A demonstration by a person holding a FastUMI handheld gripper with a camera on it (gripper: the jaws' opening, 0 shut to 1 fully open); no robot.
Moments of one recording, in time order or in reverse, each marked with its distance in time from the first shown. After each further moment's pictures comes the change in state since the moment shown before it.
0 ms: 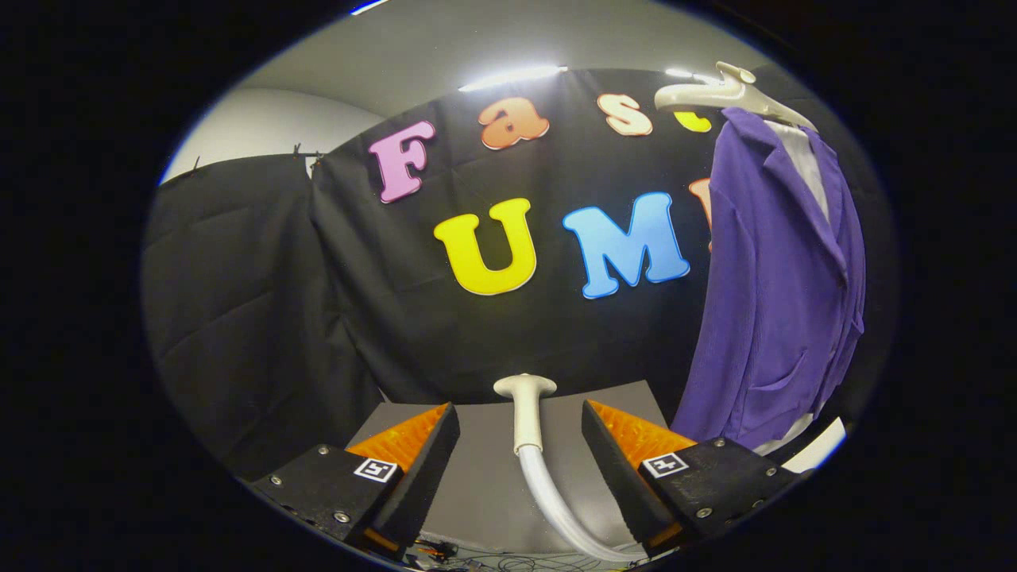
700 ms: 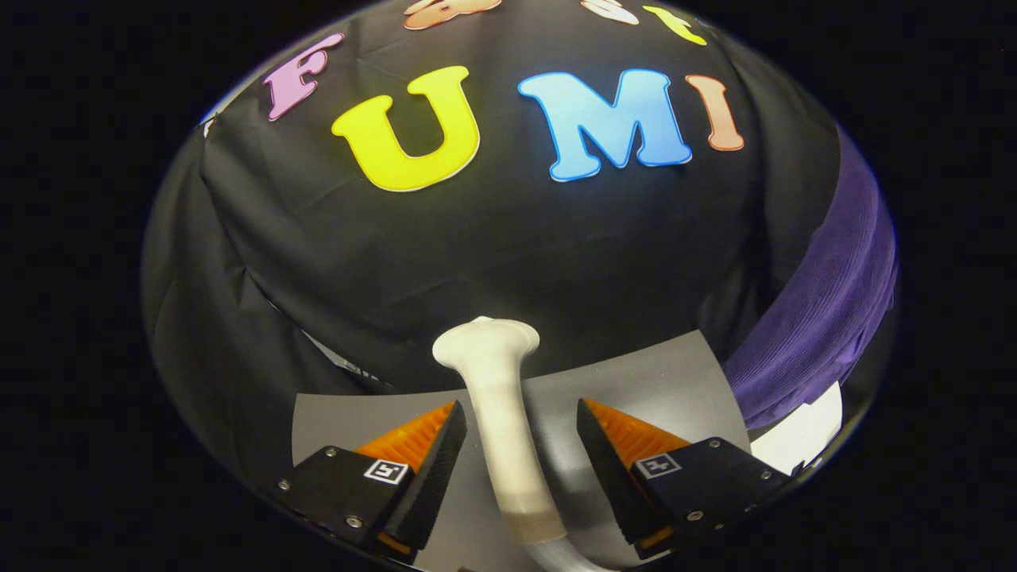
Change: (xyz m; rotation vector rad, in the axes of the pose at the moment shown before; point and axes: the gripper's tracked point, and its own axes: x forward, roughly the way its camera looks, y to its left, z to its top) arm 0.167 -0.018 -0.062 0.116 0.434 -0.162
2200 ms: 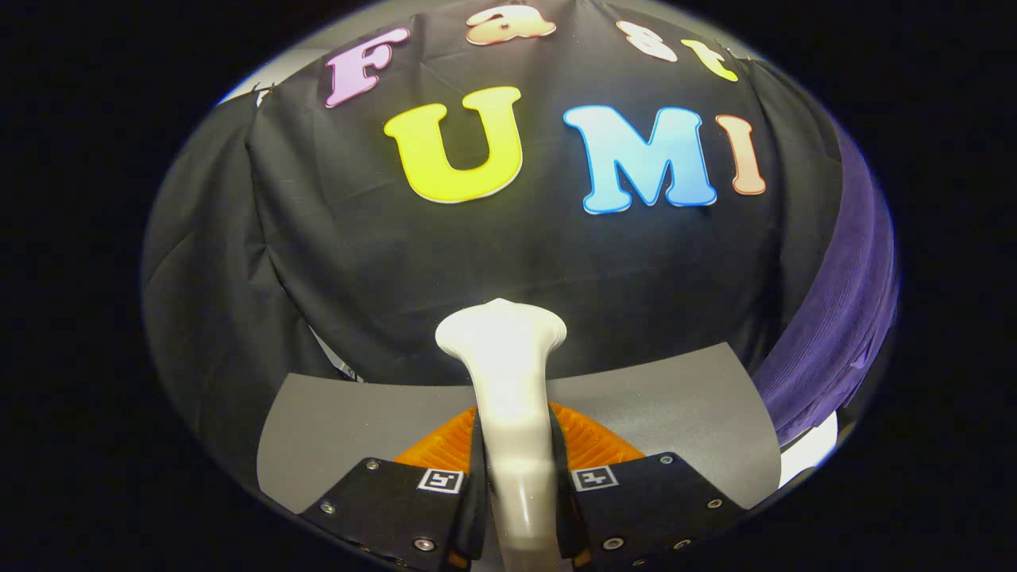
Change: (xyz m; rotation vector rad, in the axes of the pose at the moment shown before) arm -0.023 0.018 -0.005 -0.167 -0.309 0.053
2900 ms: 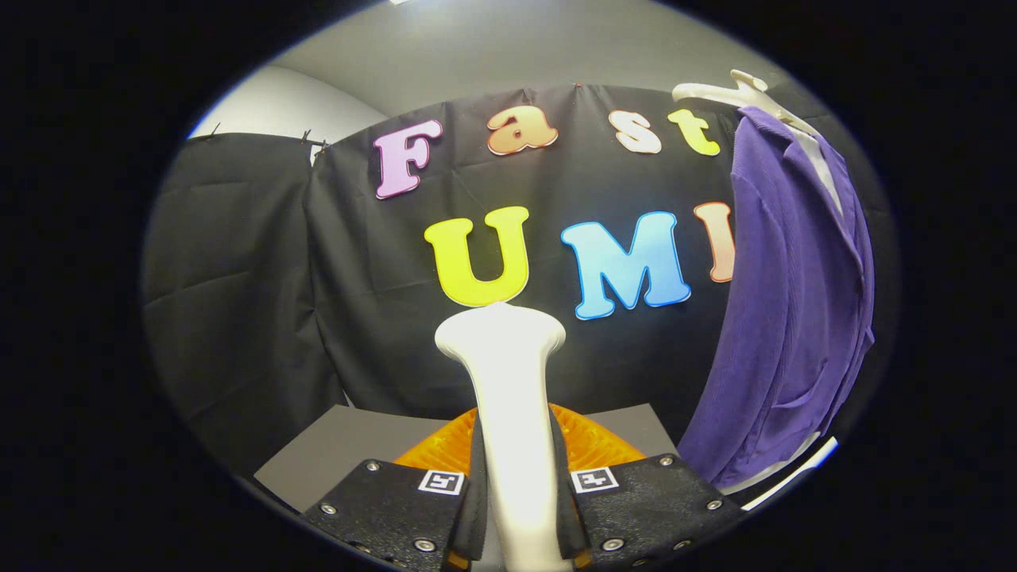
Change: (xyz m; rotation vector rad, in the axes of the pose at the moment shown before) arm -0.131 -0.043 0.028 -0.059 -0.357 0.058
